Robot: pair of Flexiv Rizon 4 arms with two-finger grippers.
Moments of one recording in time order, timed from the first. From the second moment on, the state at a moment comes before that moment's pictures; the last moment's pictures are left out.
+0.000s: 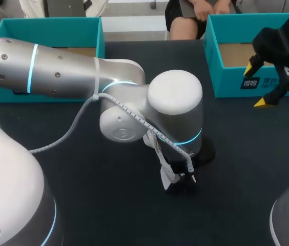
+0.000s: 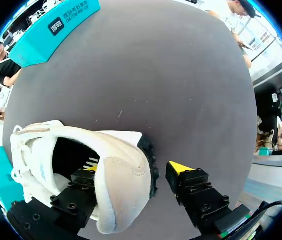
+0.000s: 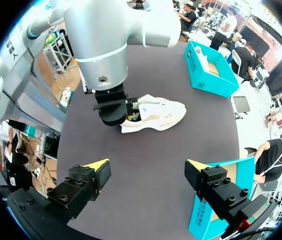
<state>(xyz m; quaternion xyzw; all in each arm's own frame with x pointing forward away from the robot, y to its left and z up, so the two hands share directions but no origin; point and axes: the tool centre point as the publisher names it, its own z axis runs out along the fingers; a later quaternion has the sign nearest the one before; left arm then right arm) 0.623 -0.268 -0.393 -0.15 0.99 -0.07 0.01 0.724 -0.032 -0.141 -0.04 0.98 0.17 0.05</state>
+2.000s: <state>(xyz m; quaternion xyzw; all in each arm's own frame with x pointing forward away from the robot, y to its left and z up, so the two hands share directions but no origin) 0.656 -0.202 -0.233 -0.01 0.99 -0.09 -0.05 0.724 -0.032 -0.141 -0.04 0.98 0.17 0.05</state>
